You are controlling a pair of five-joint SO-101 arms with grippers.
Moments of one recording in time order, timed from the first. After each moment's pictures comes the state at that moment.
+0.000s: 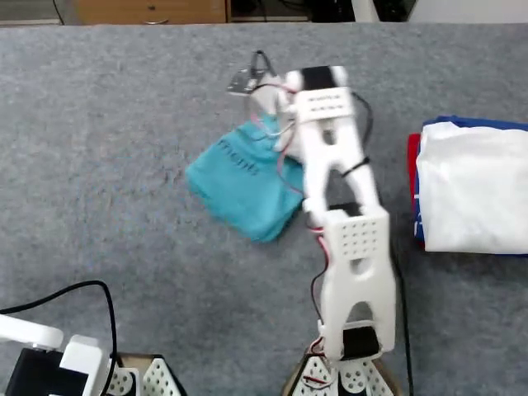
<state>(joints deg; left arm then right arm) -82.5 -20.7 28.6 63.6 -22.9 -10.6 48.0 -51.1 94.0 52.0</state>
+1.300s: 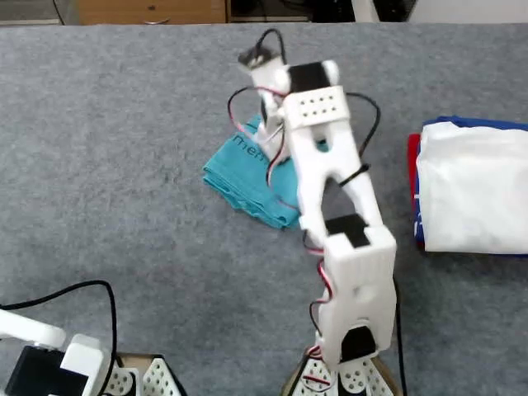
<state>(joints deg) -79.1 -20.7 27.3 63.6 -26.7 -18.9 30.1 -32.7 101.2 9.8</state>
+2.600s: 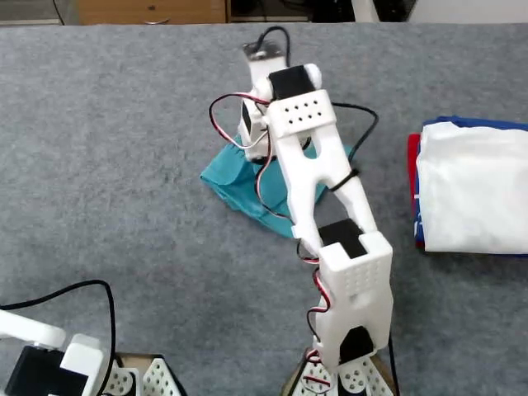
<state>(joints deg) -79.3 -20.7 26.6 63.6 -30.2 -22.3 28.6 -37.9 101.1 -17.5</state>
